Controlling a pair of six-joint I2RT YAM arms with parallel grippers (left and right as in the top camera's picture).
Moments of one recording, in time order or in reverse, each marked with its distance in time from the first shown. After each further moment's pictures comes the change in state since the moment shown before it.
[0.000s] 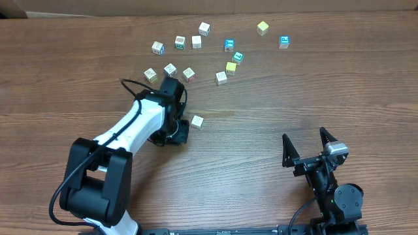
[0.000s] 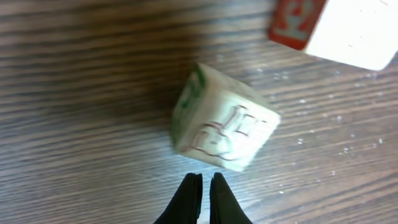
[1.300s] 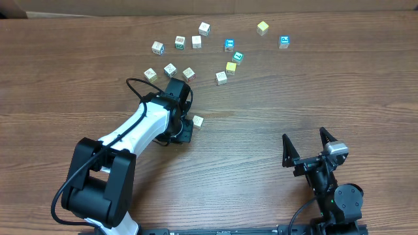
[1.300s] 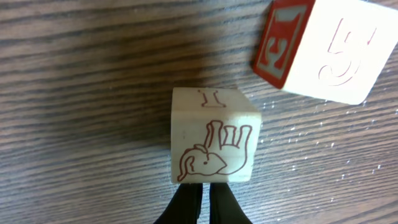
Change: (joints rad) left arm -0.031 0.000 -0.021 0.090 -0.043 -0.018; right arm 0.000 0.000 0.000 0.000 0.000 0.000
